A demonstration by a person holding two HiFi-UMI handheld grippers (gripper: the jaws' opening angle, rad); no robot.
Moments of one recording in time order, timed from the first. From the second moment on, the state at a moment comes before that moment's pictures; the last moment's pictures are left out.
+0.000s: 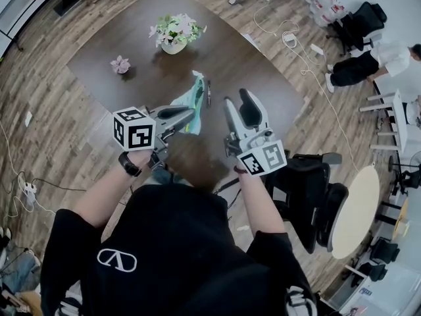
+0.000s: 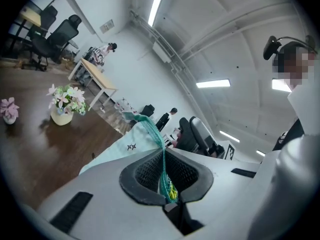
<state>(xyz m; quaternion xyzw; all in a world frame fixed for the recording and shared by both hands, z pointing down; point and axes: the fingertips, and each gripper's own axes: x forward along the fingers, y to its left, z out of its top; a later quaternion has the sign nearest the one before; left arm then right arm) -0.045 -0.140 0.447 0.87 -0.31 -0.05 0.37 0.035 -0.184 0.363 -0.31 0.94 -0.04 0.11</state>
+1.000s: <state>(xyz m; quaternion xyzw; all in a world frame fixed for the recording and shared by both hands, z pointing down) -0.093 -0.112 0.485 0.86 -0.37 -0.08 0.36 0.021 -0.313 0.739 -0.31 0.83 -0.27 -0.37</state>
